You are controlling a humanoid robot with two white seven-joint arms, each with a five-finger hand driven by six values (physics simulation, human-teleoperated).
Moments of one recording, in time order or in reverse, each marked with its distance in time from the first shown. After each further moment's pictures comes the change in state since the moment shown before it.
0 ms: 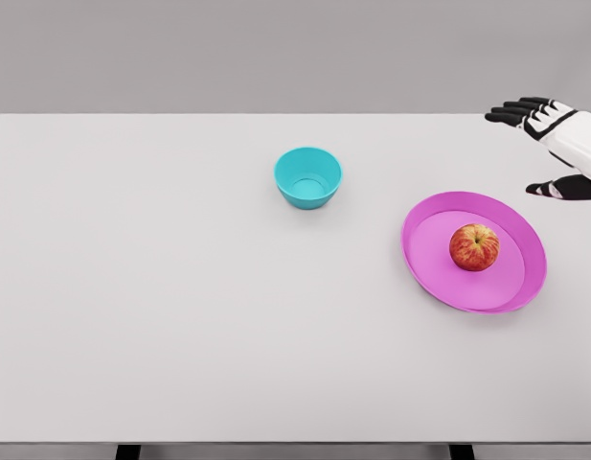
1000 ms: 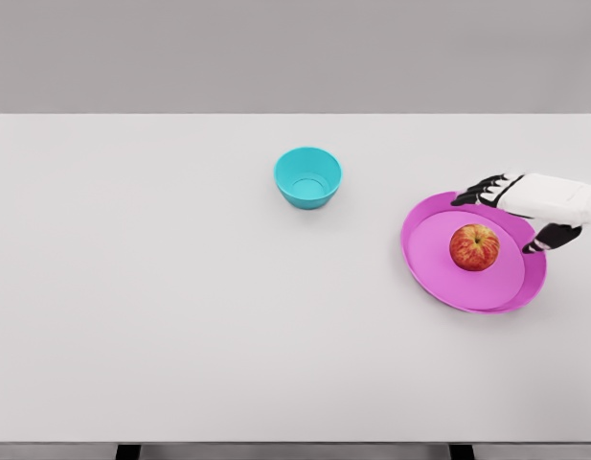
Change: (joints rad) left arm 0.000 0.000 0.000 0.000 0.000 0.000 0.000; right arm -0.124 0.044 0.100 0.051 0.001 -0.002 0.541
